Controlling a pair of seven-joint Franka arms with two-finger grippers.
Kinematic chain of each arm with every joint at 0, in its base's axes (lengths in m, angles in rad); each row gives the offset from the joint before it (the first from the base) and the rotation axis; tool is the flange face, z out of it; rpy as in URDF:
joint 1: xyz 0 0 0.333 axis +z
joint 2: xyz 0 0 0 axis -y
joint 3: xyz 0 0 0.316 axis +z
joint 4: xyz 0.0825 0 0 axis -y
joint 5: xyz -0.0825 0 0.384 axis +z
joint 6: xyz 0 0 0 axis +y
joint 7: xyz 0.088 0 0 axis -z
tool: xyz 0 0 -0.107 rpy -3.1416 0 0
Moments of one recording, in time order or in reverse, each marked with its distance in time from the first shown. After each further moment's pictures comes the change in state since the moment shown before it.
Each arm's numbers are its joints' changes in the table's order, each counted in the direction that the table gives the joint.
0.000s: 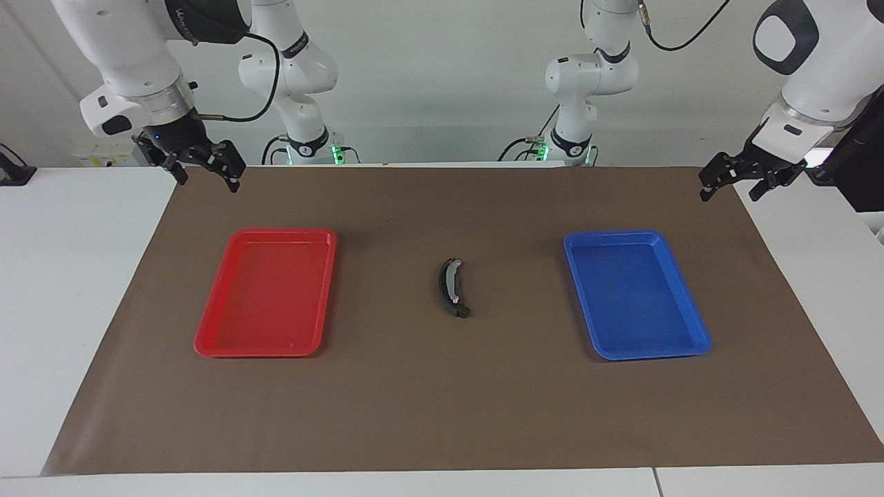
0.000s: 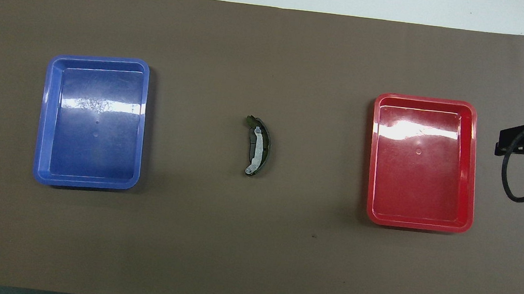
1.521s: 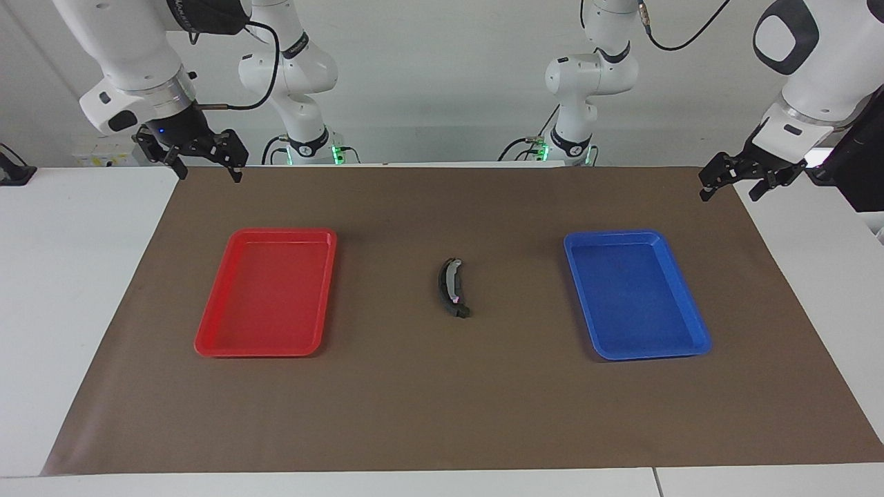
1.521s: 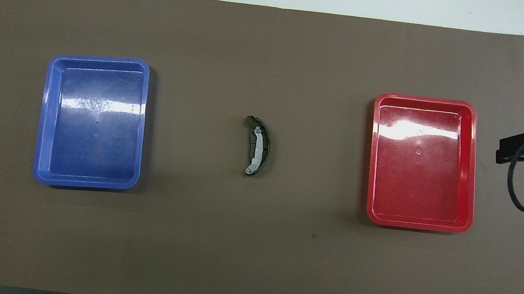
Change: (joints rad) left arm 0.000 0.000 0.000 0.000 0.000 0.000 0.000; right arm 0.011 -0.014 0.000 0.050 0.000 0.073 -0.113
